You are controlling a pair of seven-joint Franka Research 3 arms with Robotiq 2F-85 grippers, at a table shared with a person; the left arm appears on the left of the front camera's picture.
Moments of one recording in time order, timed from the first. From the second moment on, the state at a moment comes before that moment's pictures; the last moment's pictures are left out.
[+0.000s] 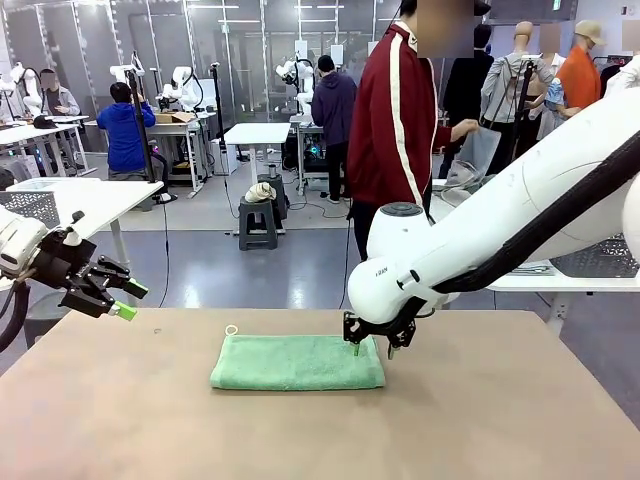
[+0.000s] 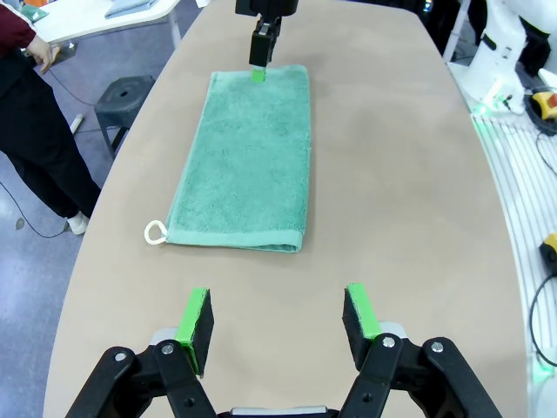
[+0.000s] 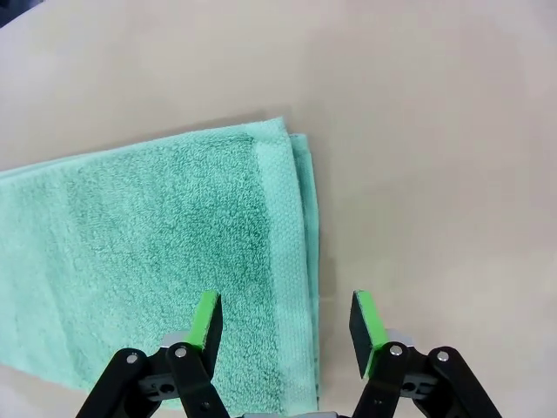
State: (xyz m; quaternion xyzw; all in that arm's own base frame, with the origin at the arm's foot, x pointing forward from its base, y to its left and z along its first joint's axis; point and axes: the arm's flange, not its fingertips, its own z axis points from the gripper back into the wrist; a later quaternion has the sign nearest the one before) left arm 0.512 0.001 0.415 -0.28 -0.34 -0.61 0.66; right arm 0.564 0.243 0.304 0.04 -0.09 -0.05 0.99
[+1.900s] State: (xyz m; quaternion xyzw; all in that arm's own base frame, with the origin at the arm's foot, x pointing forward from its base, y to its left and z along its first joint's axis) left arm 0.512 0.001 0.415 -0.28 -0.34 -0.61 0.66; right arm 0.573 0.226 0.295 0.03 -0.08 -0.07 0.99
